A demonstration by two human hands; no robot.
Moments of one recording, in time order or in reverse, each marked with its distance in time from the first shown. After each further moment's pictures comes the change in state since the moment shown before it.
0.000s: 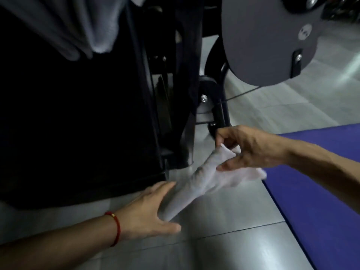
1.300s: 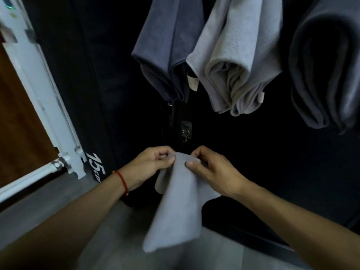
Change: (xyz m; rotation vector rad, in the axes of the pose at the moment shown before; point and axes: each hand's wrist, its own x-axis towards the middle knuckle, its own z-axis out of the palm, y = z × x) left_hand -0.293 -0.242 -0.227 -0.588 0.851 0.080; right_hand 0.268 -0.388 0.189 0.287 0.090 -0.521
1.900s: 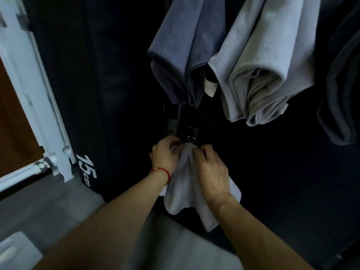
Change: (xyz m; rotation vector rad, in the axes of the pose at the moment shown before) left_hand 0.086 -0.036 0.018 0.276 0.581 0.012; right_hand 0.049 0.043 0.060 -0.826 0.507 -0.034
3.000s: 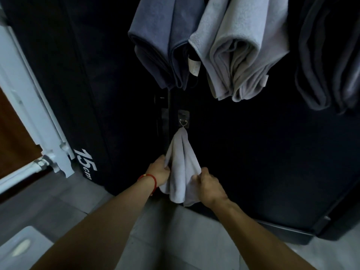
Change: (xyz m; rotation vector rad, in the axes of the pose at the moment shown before) left_hand -0.050 -0.061 0.003 0.181 -0.464 -0.311; right_hand -0.074 0.006 0.001 0.453 -0.722 0.609
